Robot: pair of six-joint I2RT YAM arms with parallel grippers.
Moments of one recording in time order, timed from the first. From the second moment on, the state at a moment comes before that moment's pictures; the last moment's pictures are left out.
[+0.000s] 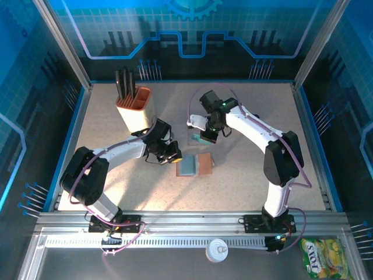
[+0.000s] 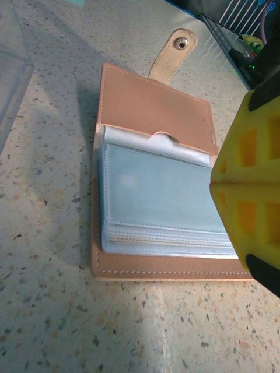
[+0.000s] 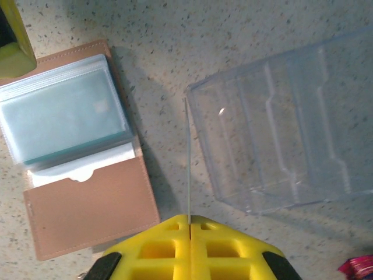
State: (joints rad) left arm -0.48 1.60 0.94 -0.45 0.46 -0.89; right arm 0.55 1.87 1.62 -1.01 -0.17 -0.73
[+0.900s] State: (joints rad) left arm -0.42 1.60 0.93 -0.49 0.53 -0.74; right arm 0.52 2.21 1.98 -1.21 -0.16 -0.89
